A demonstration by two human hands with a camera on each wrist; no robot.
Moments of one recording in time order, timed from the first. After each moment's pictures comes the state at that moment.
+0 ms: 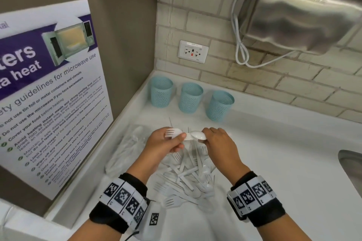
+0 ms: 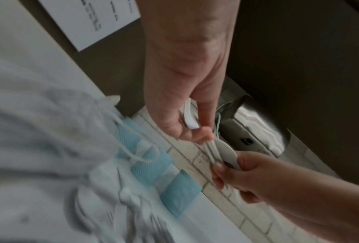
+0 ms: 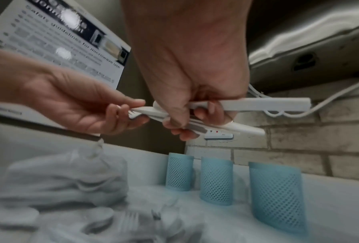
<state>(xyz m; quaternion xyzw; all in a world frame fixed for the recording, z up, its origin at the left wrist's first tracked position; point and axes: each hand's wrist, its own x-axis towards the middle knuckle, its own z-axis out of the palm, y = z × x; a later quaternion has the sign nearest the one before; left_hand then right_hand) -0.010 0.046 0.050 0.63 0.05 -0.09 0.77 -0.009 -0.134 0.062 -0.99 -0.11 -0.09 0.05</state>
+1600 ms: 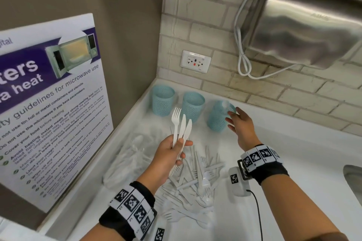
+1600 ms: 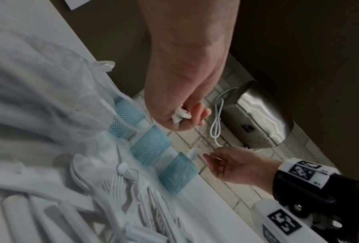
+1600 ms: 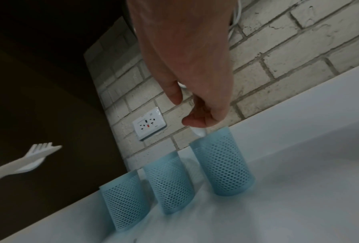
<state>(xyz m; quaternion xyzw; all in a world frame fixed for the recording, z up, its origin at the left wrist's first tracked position) -0.006 0.026 0.053 0.61 0.07 -0.10 0.79 0.095 -0.200 0.075 -0.71 0.17 -0.08 0.68</state>
